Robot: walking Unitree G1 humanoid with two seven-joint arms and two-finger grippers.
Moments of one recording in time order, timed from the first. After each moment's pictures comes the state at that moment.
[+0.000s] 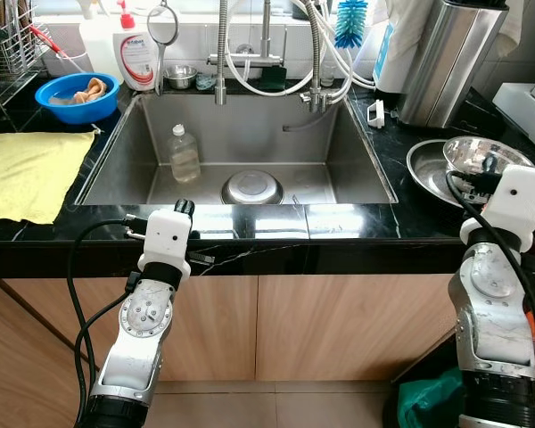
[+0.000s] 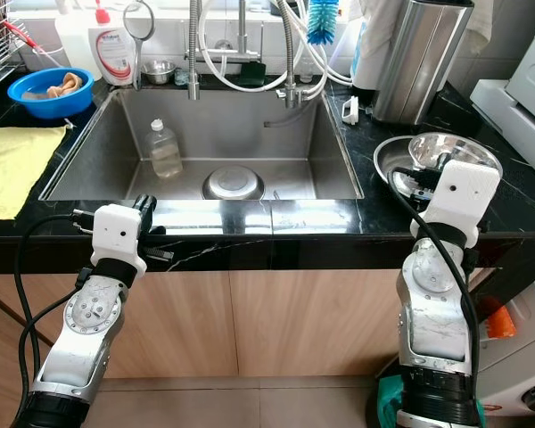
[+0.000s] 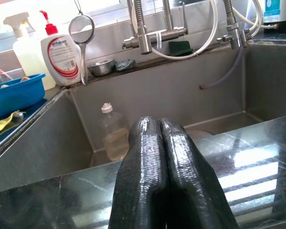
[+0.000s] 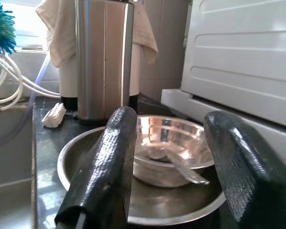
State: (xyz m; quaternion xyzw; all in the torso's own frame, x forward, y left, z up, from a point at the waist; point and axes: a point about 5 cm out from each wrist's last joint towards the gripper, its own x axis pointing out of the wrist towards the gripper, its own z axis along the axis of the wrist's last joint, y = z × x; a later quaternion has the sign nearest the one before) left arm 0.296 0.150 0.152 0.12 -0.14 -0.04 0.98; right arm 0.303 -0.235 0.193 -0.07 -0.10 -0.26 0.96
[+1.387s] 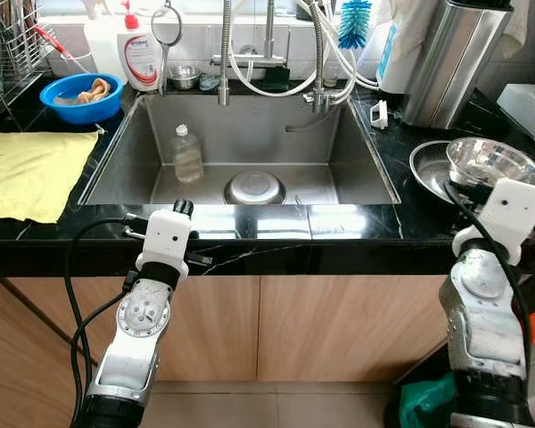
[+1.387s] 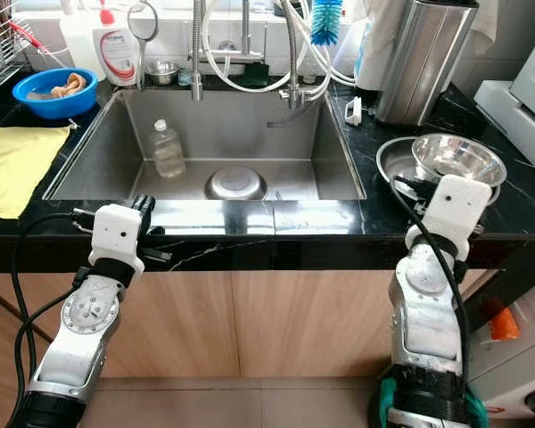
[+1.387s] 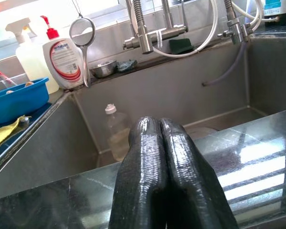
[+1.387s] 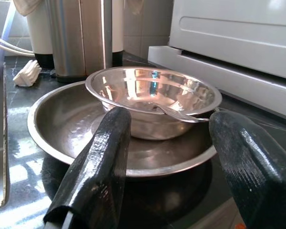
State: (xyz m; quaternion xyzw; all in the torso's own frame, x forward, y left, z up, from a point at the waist) left arm 0.297 0.152 0.152 0.14 -0.14 -0.05 0.98; right arm 0.311 -0.240 0.171 -0.05 -0.02 -0.30 0.95
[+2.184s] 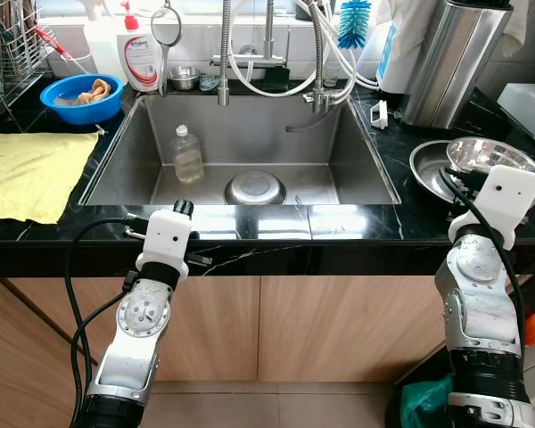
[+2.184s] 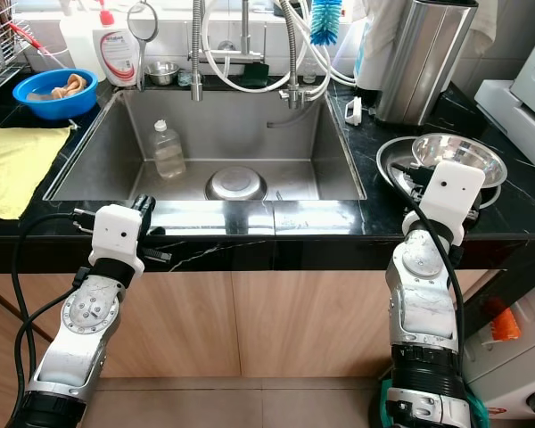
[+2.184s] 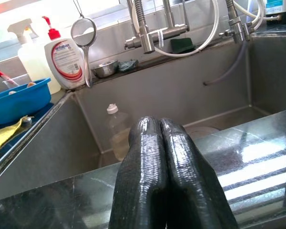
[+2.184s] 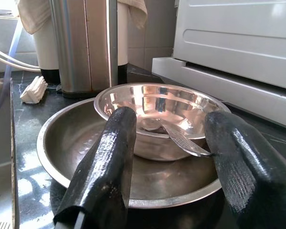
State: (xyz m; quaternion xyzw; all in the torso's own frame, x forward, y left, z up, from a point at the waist) left arm 0.297 0.153 0.152 0.14 -0.14 -0.05 0.98; right arm 0.322 -0.240 0.181 -0.04 -0.04 -0.30 0.95
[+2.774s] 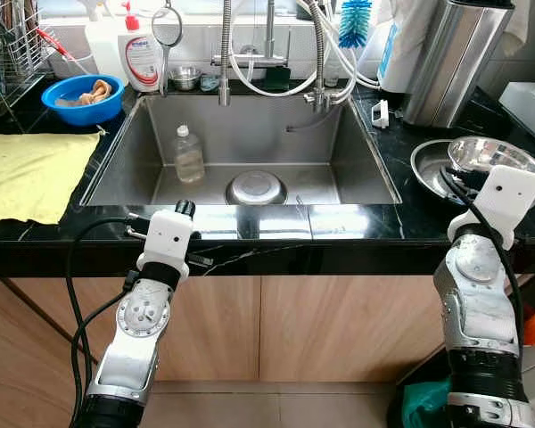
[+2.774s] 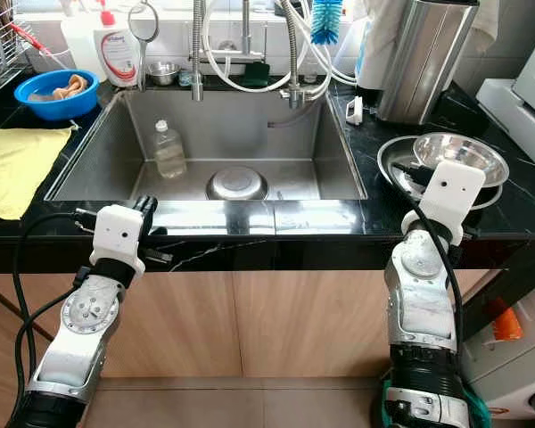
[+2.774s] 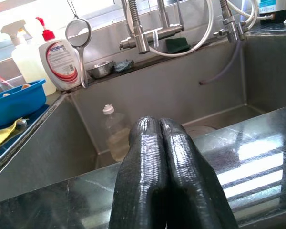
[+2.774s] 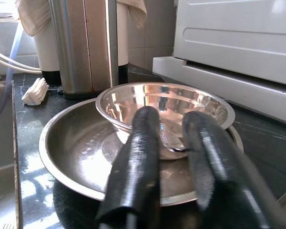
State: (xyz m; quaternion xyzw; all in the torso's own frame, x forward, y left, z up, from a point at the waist) left arm 0.296 0.152 0.152 0.14 -0.13 -0.06 0.98; right arm 0.323 -0.237 0.181 -0.04 -0.04 -0.30 0.95
